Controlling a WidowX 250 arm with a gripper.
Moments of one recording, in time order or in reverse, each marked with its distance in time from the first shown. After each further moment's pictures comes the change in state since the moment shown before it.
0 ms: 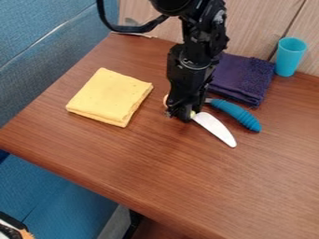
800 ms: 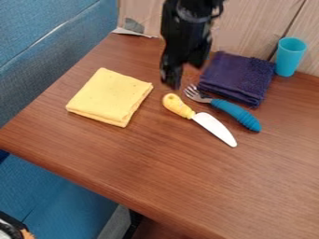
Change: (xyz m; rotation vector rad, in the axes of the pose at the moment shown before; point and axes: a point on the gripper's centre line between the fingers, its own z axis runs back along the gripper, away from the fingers) arm 0.024 -0.015 0.074 -0.100 -0.084 0.031
